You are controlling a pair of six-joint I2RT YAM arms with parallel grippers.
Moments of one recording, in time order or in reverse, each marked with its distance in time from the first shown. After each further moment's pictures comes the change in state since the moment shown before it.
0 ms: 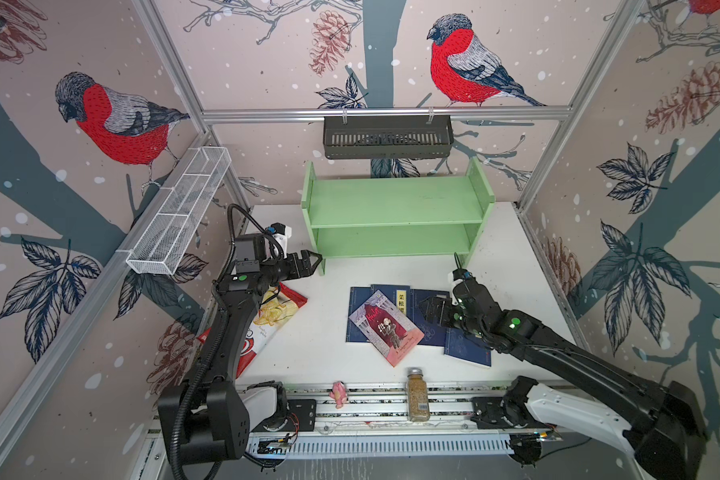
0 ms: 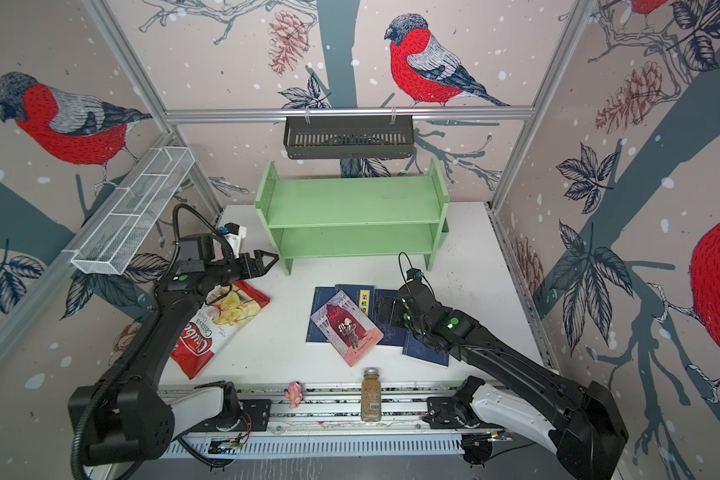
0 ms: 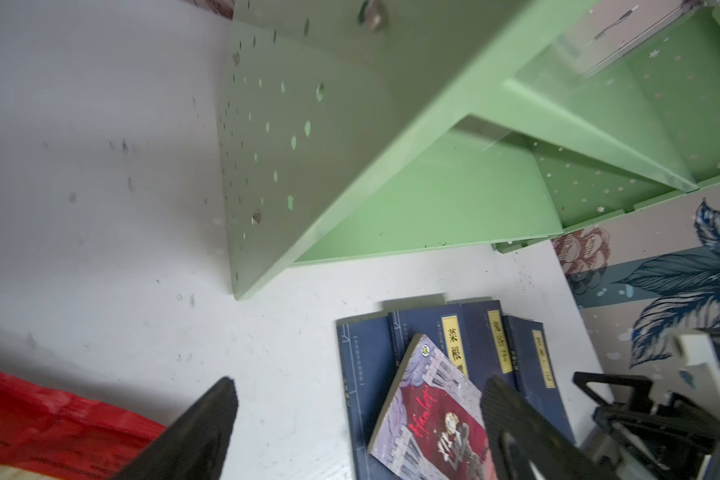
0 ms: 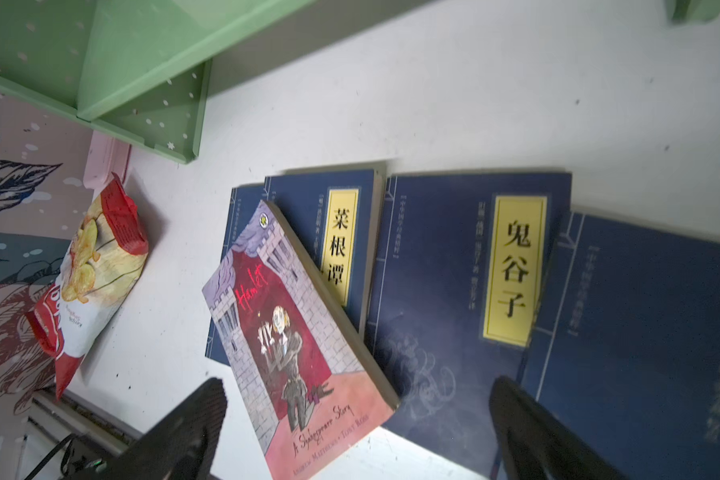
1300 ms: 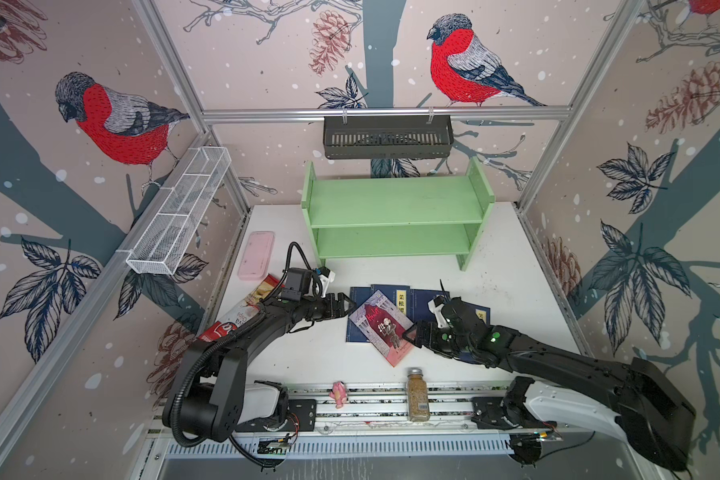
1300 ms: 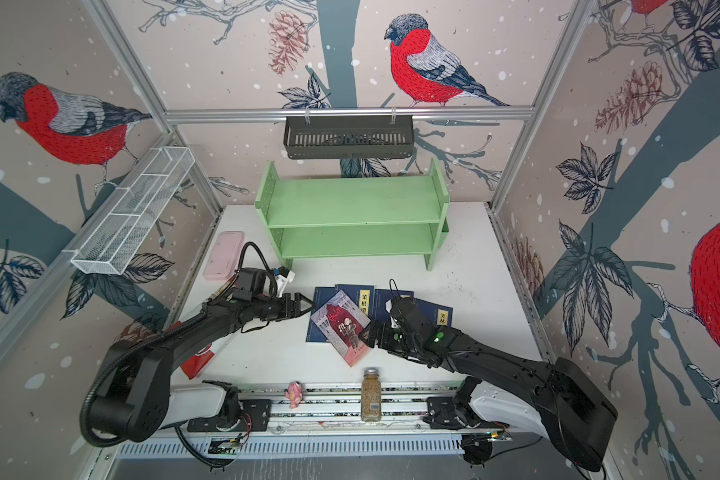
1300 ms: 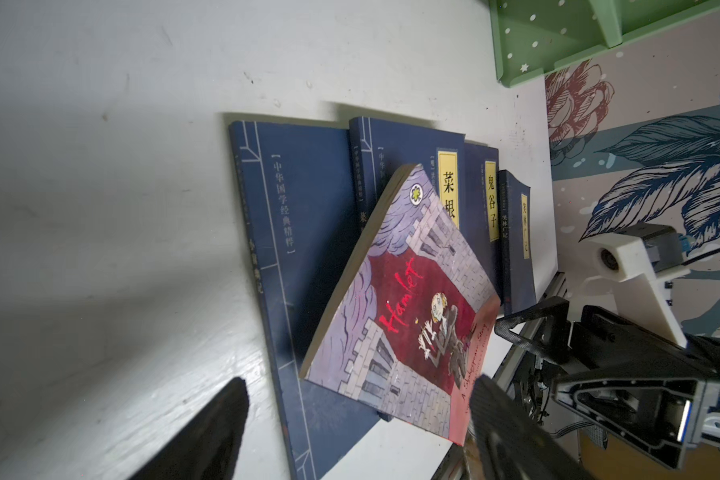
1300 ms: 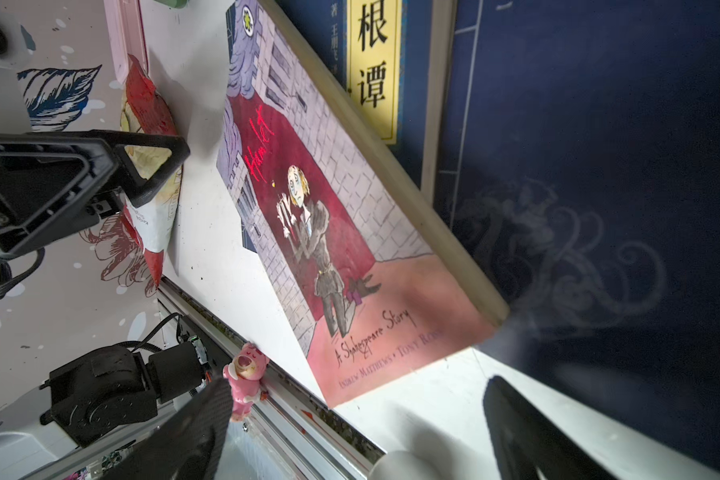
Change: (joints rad) left arm -0.319 0.127 -0.355 0.267 0.037 -0.144; right arm 0.065 0.117 -0.216 0.323 -0.314 0.214
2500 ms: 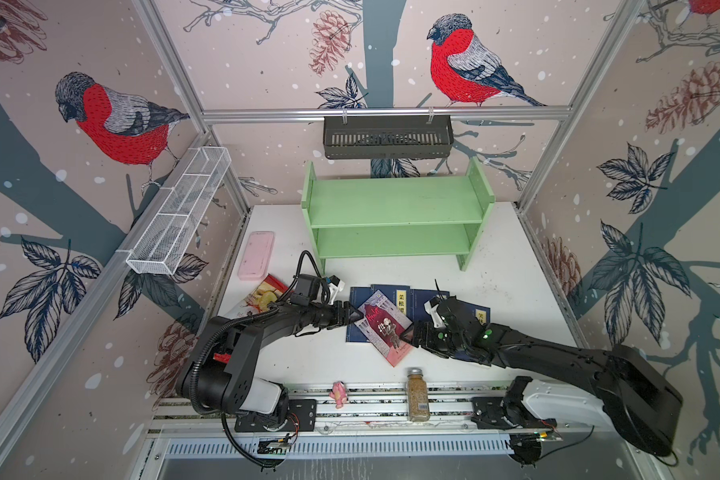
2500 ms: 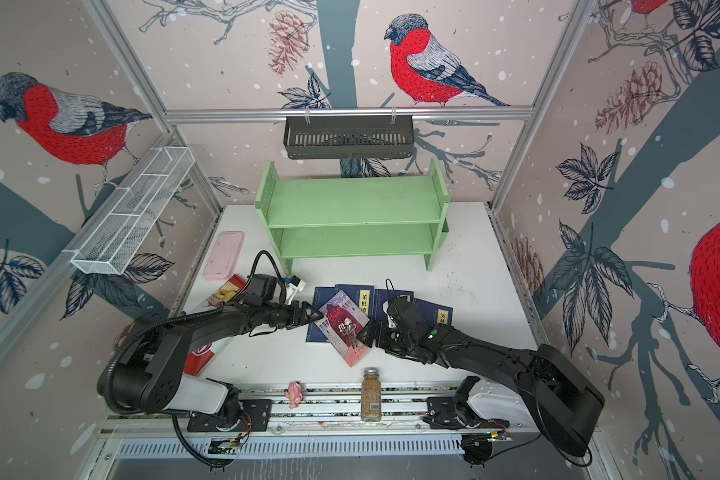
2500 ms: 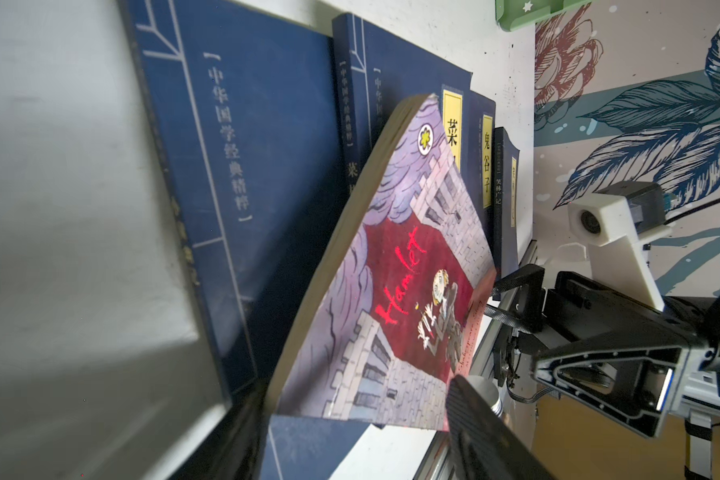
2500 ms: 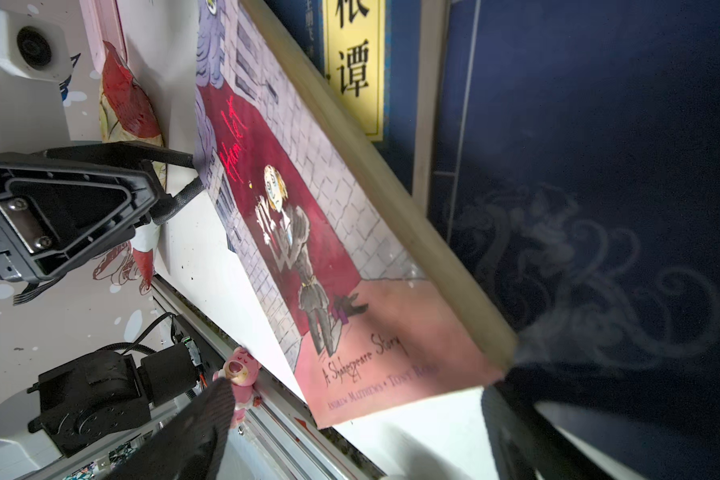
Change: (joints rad) left arm -0.050 0.130 -0.057 0.158 0.115 -0.057; right arm -0.020 0.097 0.001 0.066 -0.043 -0.004
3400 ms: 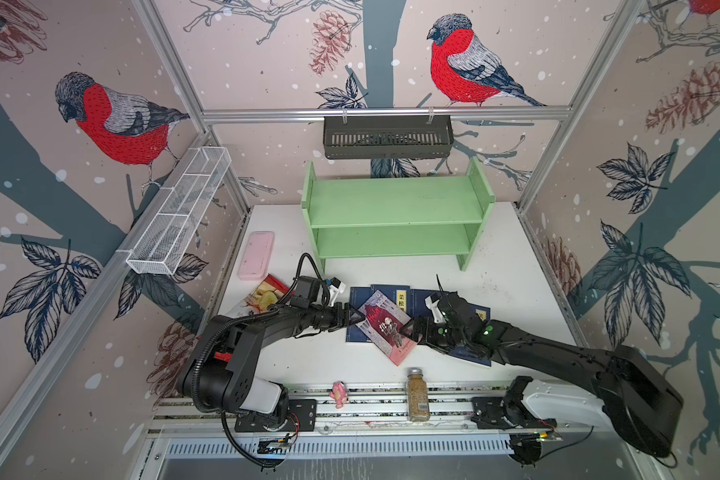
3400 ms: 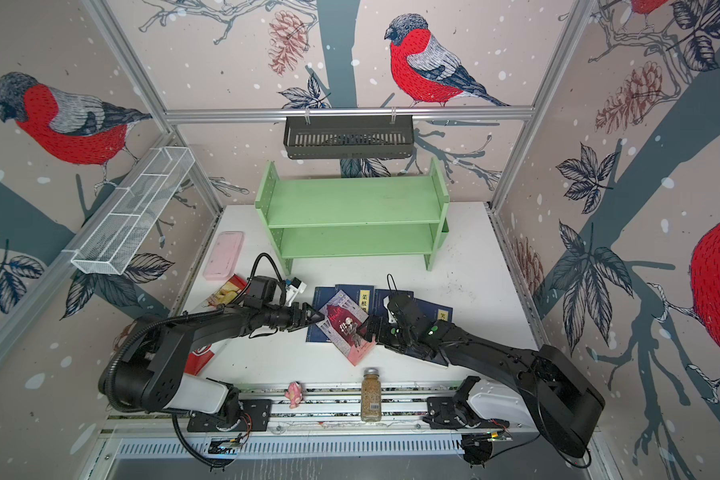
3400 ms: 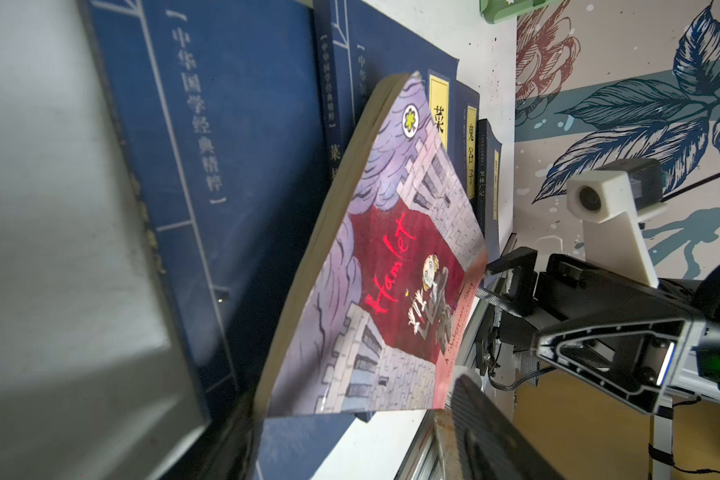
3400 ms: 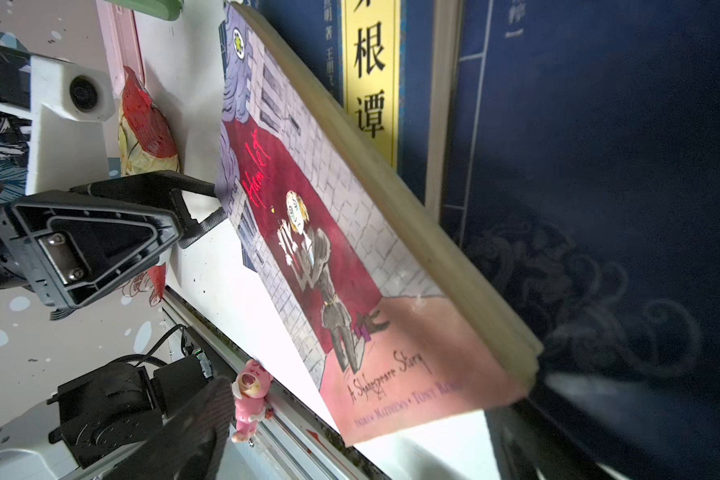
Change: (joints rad) left arm 0.000 0.014 -0.021 0.044 0.047 -0.030; right arm -0.019 -0.010 0.028 -0.021 0.010 -0.003
